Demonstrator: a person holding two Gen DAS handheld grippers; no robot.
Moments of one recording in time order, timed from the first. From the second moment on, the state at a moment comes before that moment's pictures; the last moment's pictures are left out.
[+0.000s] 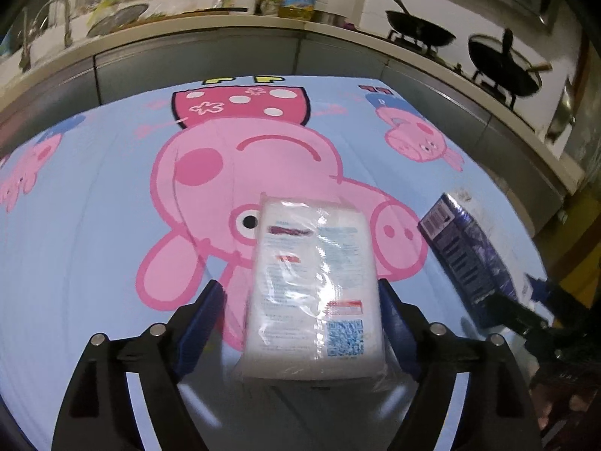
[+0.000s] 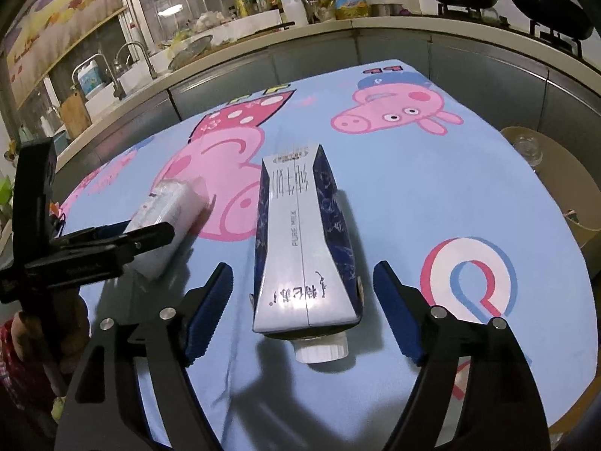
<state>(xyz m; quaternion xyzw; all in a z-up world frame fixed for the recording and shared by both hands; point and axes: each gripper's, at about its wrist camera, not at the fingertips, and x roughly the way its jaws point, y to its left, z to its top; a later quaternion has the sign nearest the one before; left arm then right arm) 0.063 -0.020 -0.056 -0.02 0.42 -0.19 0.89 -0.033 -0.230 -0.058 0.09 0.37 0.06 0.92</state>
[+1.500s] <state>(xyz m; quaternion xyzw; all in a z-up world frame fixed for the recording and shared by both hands) 0.060 -0.030 -0.061 0.02 0.45 -0.12 0.88 -0.032 -0.236 -0.060 0.09 0.37 0.07 0.92</state>
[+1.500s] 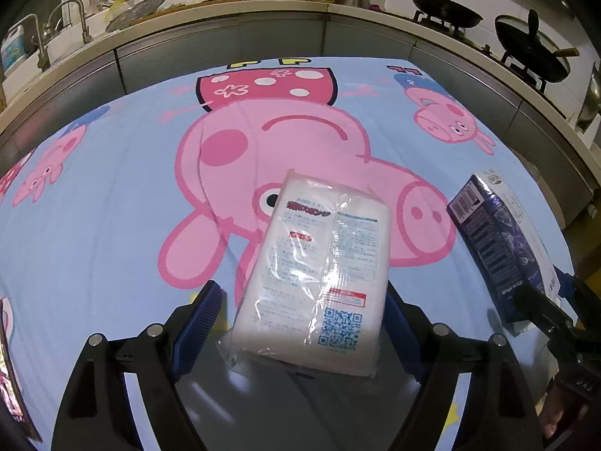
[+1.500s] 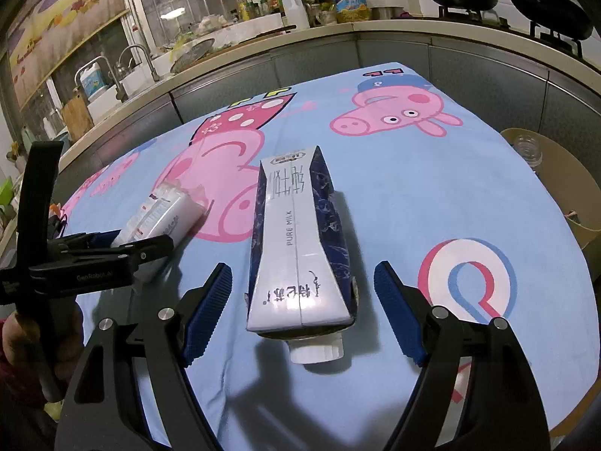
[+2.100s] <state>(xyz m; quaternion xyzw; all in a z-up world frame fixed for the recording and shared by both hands) 0.064 -0.024 -0.059 0.01 0.46 -0.12 0.88 -0.031 -0.237 -0.060 0.09 0.37 0.07 0.92</state>
